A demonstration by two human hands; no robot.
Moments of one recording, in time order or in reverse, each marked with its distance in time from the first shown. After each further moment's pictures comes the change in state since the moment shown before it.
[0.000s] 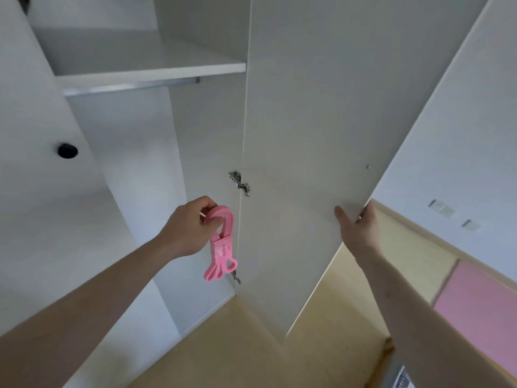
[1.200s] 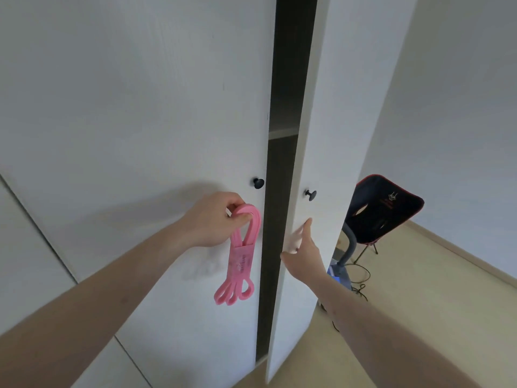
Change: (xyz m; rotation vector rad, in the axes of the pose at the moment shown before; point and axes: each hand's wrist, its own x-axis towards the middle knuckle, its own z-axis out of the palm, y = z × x) left_hand -0.089 -0.093 -0.269 0.239 0.073 0.109; right_hand -0.234 -0.138 0.304 -0.312 -0.568 -0.146
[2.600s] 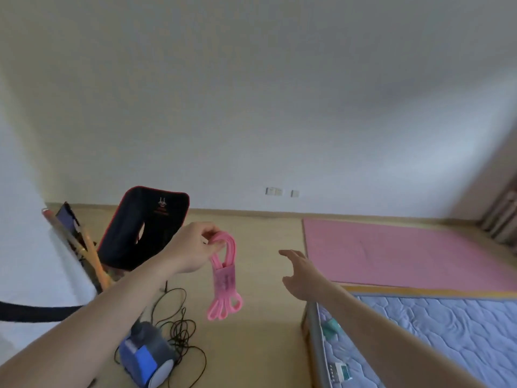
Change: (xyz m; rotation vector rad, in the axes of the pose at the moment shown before) left_hand 0.348 0.419 0.440 -0.219 -0.617 0.615; right_hand 0.008 0.398 -0.469 -0.185 0.345 0.554
